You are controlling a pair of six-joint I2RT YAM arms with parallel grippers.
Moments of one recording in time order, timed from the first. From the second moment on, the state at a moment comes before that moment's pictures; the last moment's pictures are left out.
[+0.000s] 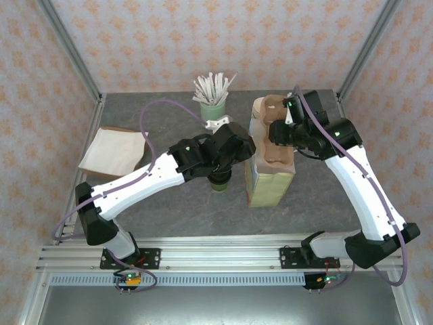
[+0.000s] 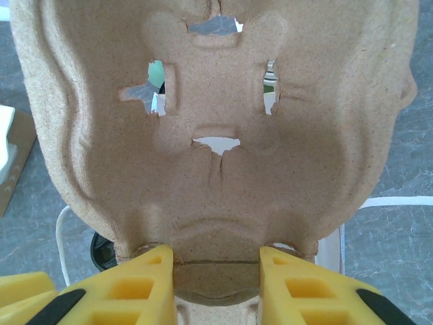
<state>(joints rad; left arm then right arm) -0.98 1.60 1.67 -0.77 -0.31 -1.17 0.47 1.30 1.67 -1.21 0.07 0.43</state>
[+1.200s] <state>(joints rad) -0.80 1.71 1.73 -0.82 0.01 -0.67 0.48 1.33 1.62 -1.21 0.10 0.42</state>
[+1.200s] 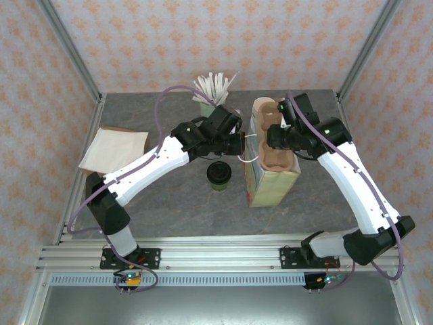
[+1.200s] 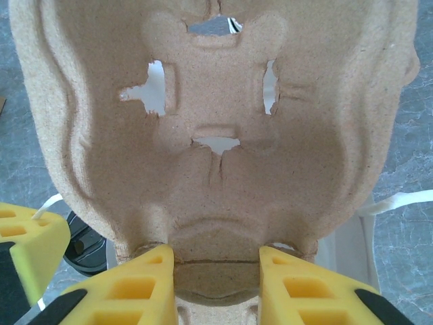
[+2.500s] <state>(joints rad) -0.79 1.70 1.67 -0.82 0.00 -0.67 0.48 1.33 1.59 -1.28 0.13 0.39</state>
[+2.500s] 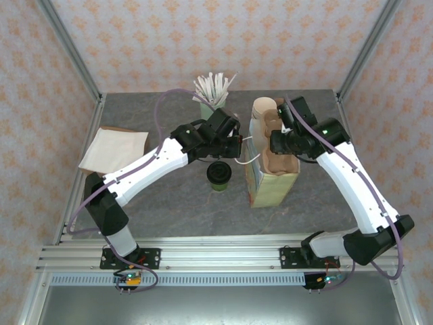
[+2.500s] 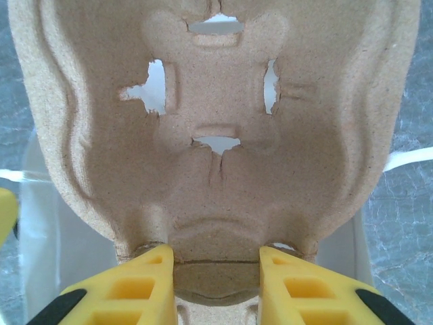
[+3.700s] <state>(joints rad) -0.79 1.68 1.67 -0.80 0.03 -0.67 0.48 1.36 1.52 -1.31 0.05 0.39</state>
